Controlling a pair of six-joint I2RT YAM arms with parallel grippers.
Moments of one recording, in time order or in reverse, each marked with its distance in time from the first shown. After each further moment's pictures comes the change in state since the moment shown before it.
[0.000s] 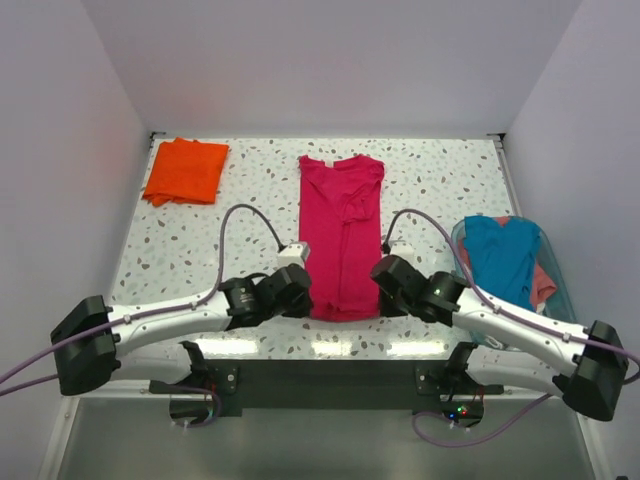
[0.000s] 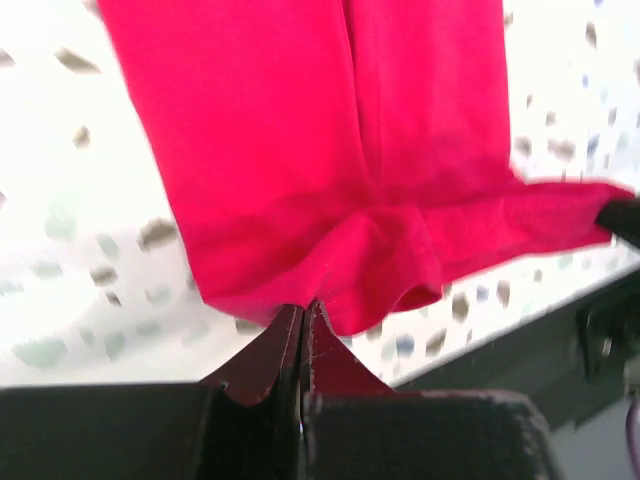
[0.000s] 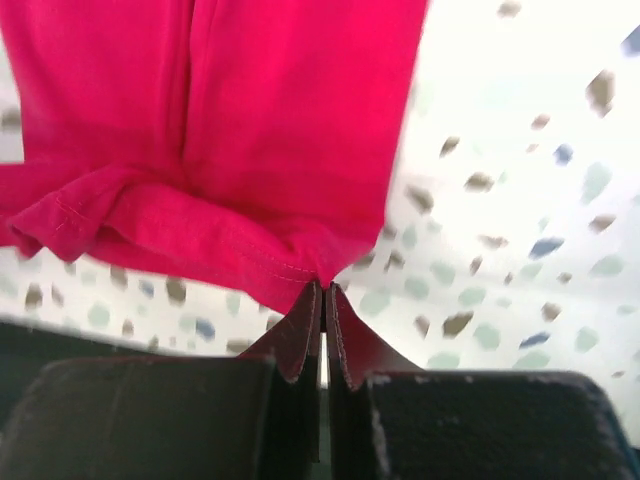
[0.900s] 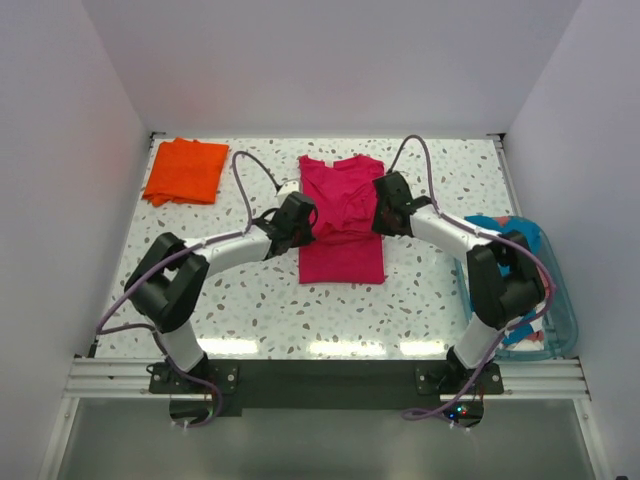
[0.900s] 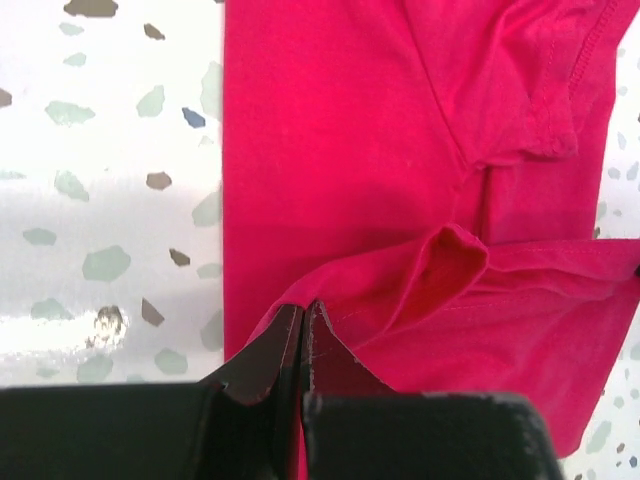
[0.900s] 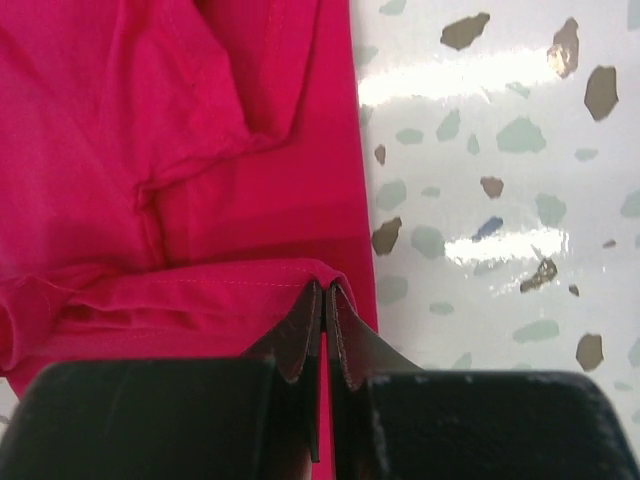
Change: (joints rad) left arm 0.440 0.542 0.373 0.239 -0.021 0.174; right arm -0.511 0.700 0.431 0.362 -0.053 -0.234
